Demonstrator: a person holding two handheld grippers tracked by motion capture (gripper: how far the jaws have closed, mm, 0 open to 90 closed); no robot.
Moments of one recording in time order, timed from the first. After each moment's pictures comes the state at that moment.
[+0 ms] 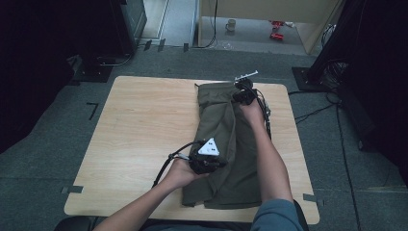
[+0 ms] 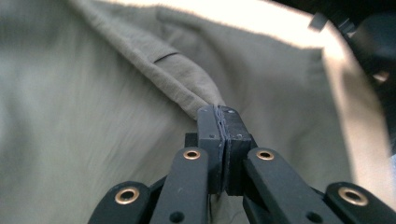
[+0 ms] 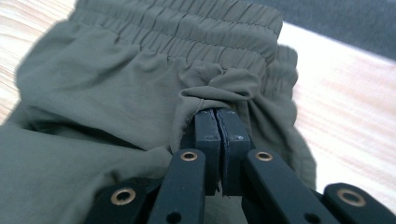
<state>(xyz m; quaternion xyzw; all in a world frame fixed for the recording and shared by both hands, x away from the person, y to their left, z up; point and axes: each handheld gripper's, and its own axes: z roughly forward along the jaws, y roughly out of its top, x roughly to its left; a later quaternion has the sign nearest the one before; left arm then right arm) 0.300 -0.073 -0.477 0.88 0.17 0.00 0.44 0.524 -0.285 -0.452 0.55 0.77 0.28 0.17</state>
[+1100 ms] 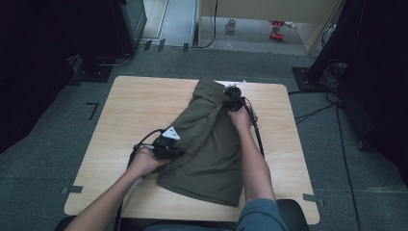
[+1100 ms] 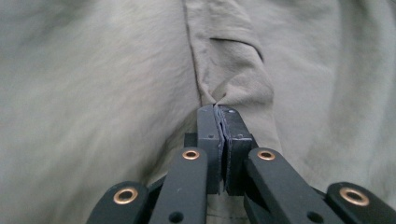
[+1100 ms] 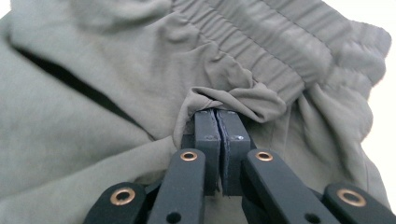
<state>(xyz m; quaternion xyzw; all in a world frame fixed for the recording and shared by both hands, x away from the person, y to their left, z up) 0.363 0.050 -0.501 0.90 0.28 0.02 0.34 0.530 -0.251 -0.500 0.55 0.76 0.29 0.17</state>
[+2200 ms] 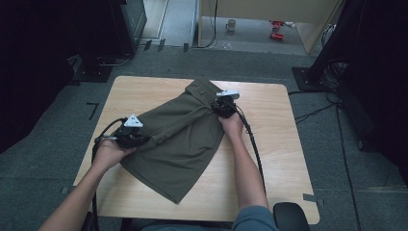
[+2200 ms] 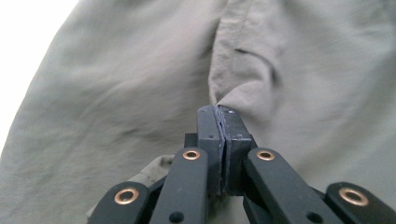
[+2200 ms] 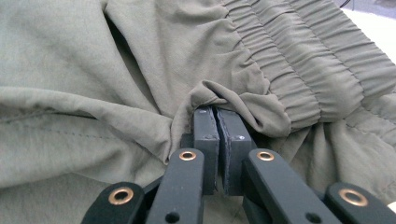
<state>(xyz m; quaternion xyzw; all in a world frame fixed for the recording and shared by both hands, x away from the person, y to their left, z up) 0.371 0.144 -0.462 0.88 0.33 0.12 0.33 0.508 -0.225 -0.520 0.48 0.76 0.40 0.18</state>
